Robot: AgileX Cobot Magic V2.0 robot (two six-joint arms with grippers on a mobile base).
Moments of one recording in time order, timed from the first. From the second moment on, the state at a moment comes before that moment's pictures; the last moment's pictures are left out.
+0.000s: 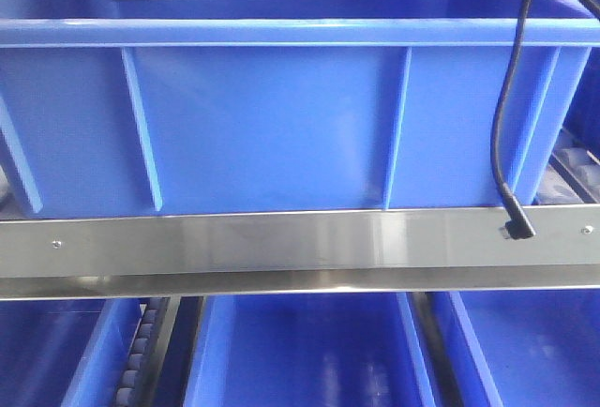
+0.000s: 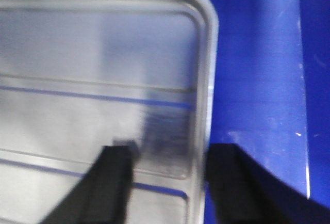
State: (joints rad) left arm -0.49 1.63 -1.58 0.23 0.73 -0.49; right arm 0.52 1.68 -1.66 -0.26 0.83 0.65
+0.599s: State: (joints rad) left arm -0.48 1.63 -1.58 0.21 0.72 -0.49; right arm 0.52 1.68 -1.67 -0.26 0.81 0.65
